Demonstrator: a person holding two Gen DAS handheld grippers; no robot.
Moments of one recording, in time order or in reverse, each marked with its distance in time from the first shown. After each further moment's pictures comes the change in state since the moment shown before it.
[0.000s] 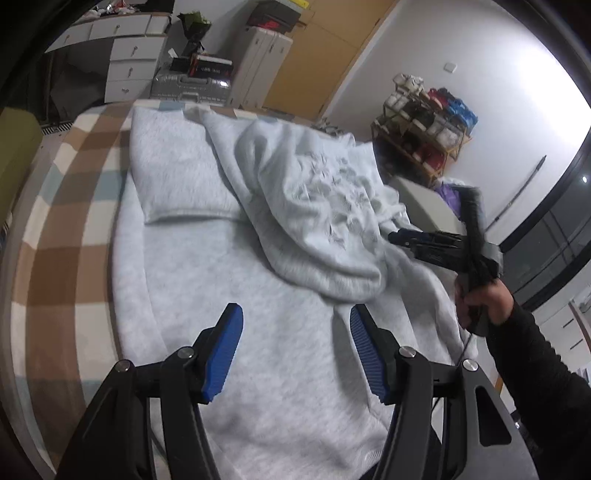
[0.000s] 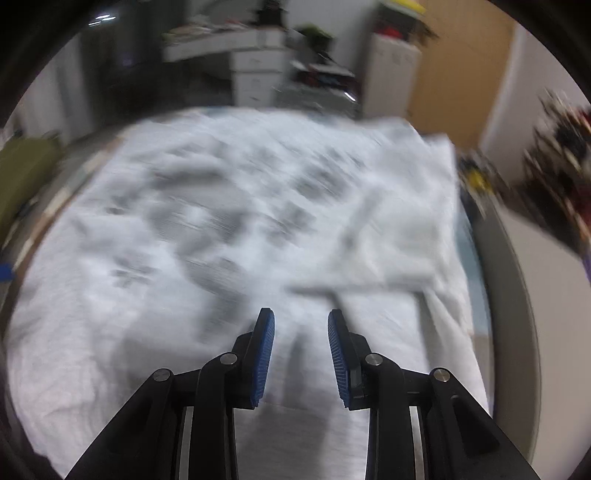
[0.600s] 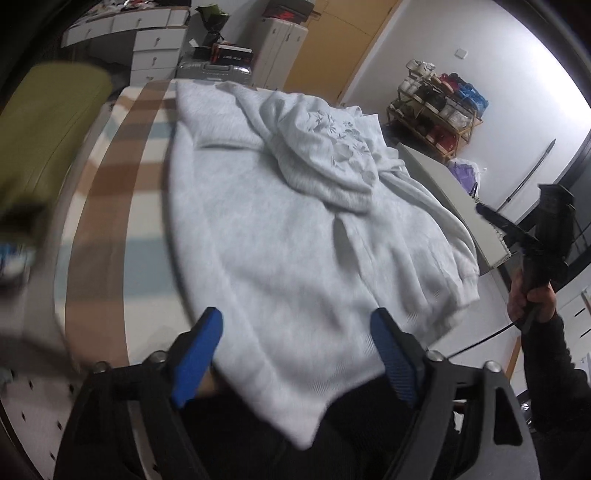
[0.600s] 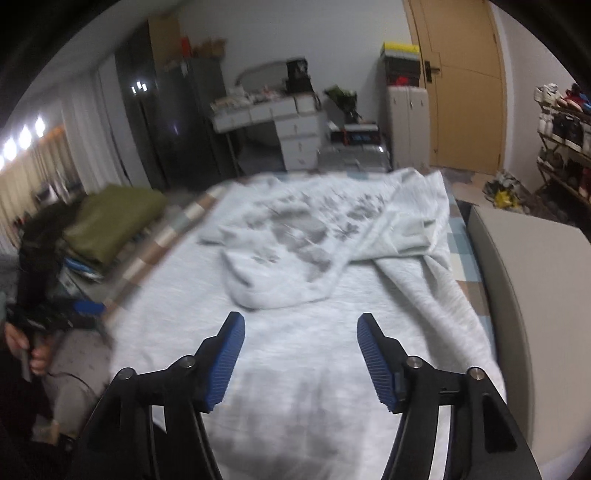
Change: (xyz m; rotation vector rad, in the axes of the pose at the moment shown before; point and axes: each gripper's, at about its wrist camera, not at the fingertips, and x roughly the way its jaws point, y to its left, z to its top) left arm -0.068 -0.019 -0.103 -0.044 0.035 0.091; right arm -0.018 -0.001 -0.142 0.032 -0.356 0.305
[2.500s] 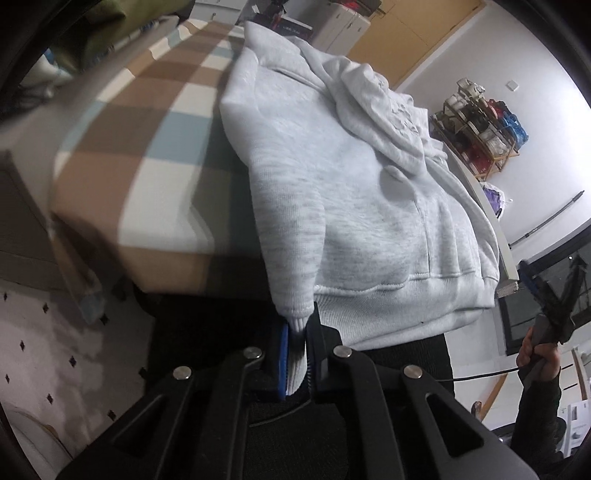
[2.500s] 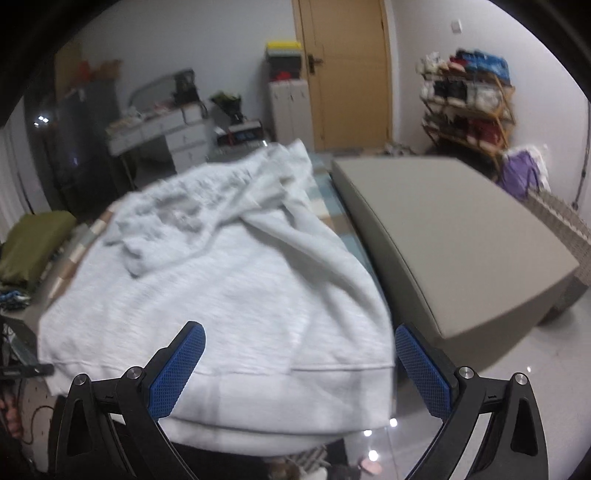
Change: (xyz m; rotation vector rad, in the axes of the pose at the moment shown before) left arm 0.026 0.023 -0.056 -0.216 0.041 0.055; right arm -0.064 -0.050 -0.059 0.227 0.057 -0.425
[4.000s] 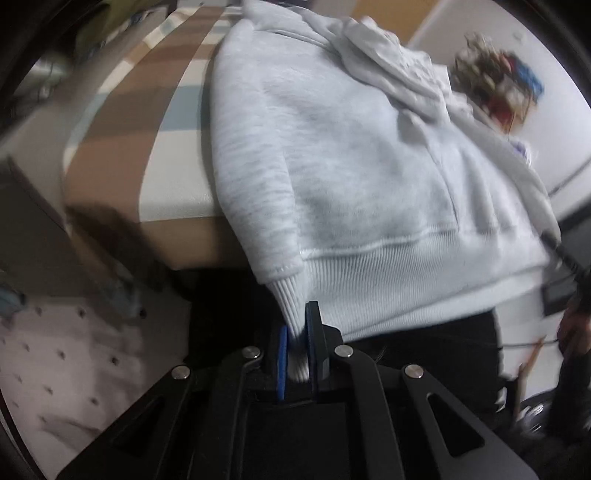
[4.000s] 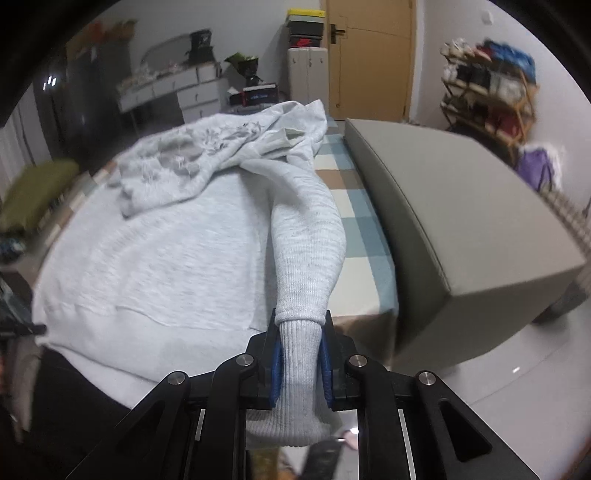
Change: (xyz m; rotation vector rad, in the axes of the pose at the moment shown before) left arm 0.021 -0.011 -0.006 0.119 0.133 0.142; right arm -0.058 -0.011 -0.033 -0.138 0.096 -0.004
